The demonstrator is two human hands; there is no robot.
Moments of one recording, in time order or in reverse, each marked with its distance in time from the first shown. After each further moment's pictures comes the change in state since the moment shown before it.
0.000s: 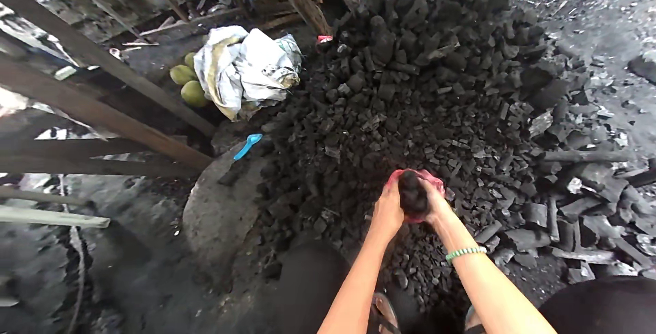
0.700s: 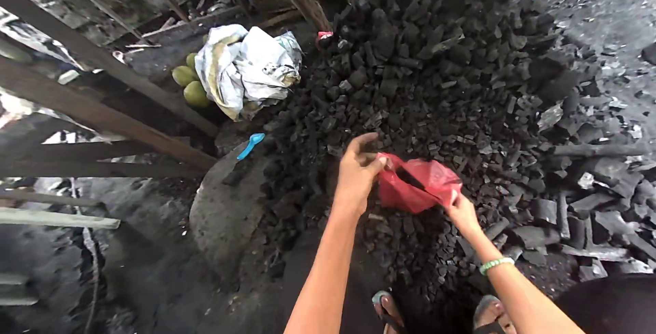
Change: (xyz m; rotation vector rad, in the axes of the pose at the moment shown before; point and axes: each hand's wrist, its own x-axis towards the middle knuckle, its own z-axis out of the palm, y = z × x) left_hand -0.017 0.035 -0.101 -0.872 0.246 0.069; right_hand 0.039 0.023 -0.101 -0.906 0.158 -0.537
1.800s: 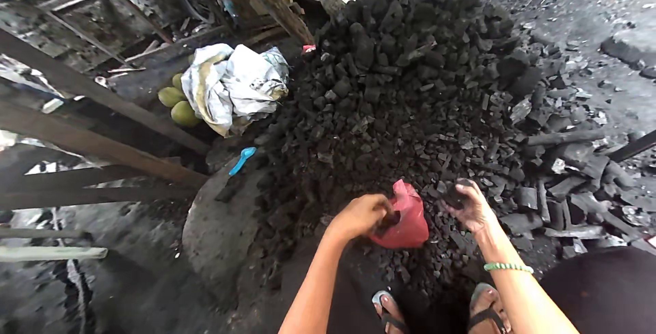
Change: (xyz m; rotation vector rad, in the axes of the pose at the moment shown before) left_hand -0.030 -0.020 -0.017 0.820 -0.645 -0.192; right_hand -0.041 -0.037 -0.042 1.117 0.085 0.262
